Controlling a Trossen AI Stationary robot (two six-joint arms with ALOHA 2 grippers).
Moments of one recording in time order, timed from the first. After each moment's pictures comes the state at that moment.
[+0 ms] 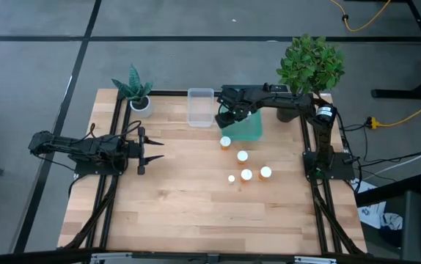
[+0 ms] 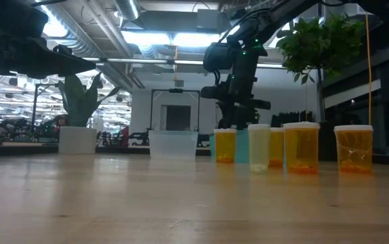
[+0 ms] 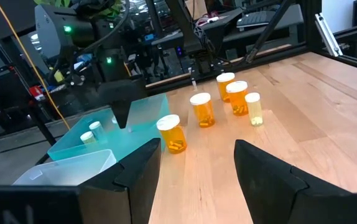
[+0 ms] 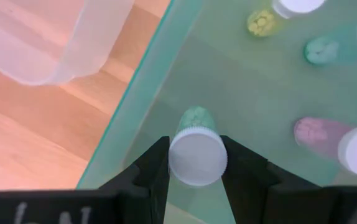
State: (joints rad) left arm -0.09 0.12 0.01 0.04 -0.20 0.27; right arm -0.43 1.96 1.51 -0.84 0.08 0.64
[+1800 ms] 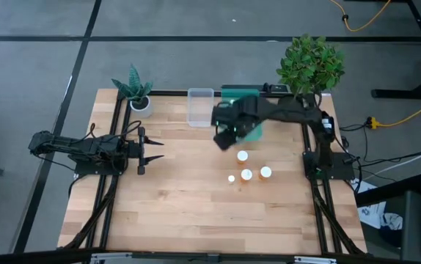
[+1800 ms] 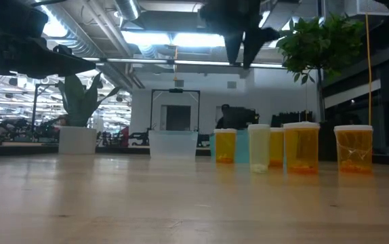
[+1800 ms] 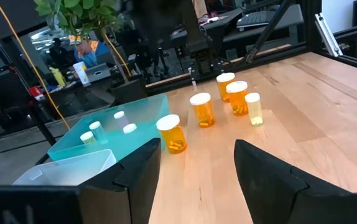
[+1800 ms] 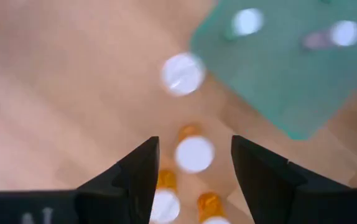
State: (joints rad) left arm -0.09 0.12 0.01 0.04 -0.20 0.27; right arm -0.09 1.96 2.04 -1.50 0.10 0.78
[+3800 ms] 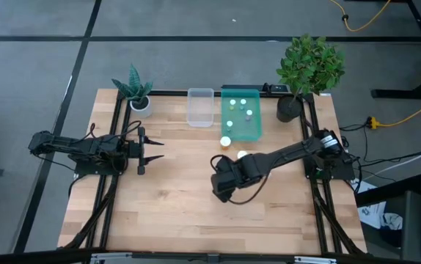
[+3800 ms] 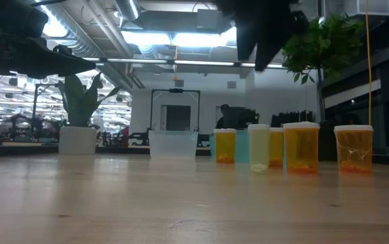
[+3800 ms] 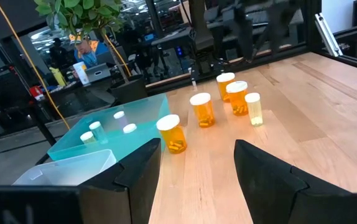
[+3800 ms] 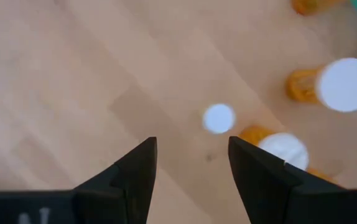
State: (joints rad) left arm -0.09 0.12 0.01 0.04 -0.20 0.27; right arm 0.33 1.96 1.77 -1.20 0.18 1.06
